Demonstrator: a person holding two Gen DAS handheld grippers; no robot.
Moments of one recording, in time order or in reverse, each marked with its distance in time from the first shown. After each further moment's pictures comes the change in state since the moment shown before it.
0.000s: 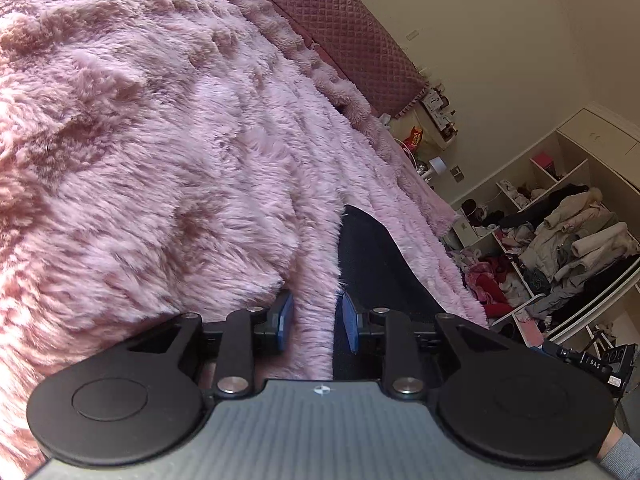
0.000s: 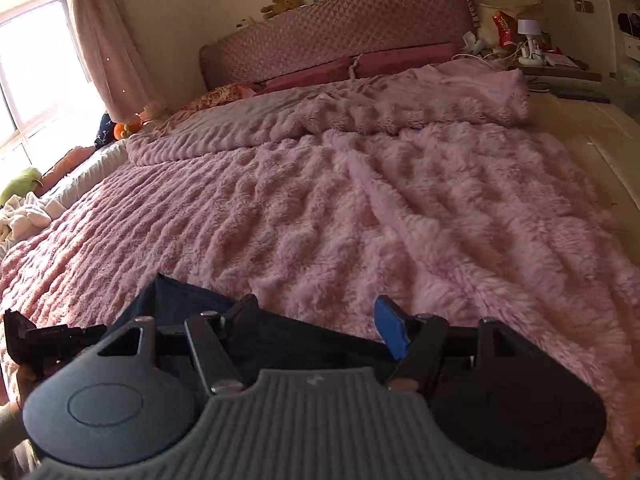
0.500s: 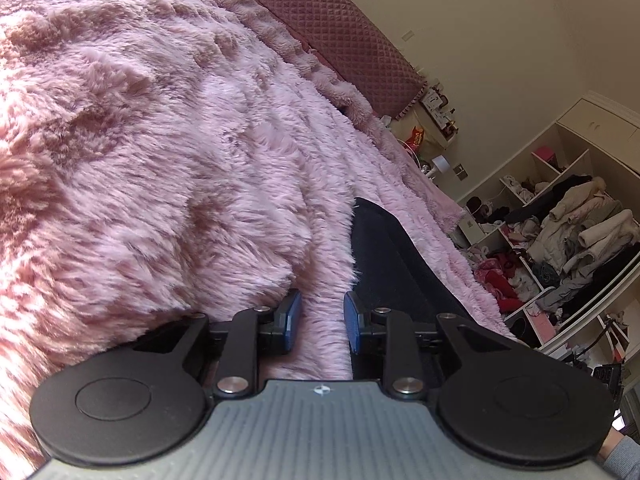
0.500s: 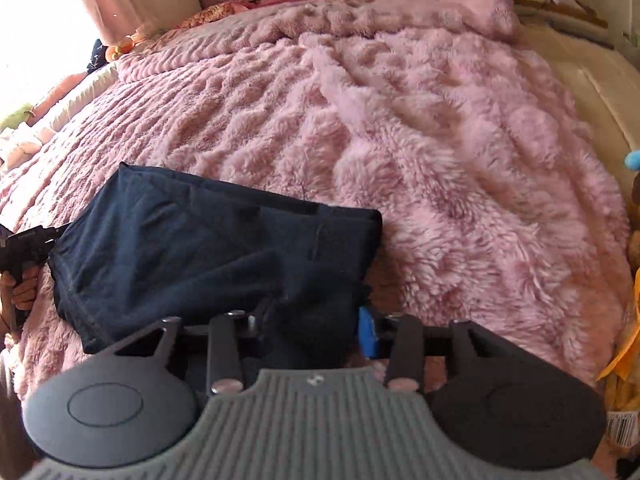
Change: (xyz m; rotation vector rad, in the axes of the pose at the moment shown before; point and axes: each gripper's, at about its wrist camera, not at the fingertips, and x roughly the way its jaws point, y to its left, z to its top) left arm -0.002 0.002 -0.015 0.044 -0.028 0.022; right arm -0.003 -0.061 -0.061 -0.088 0.187 -0.004
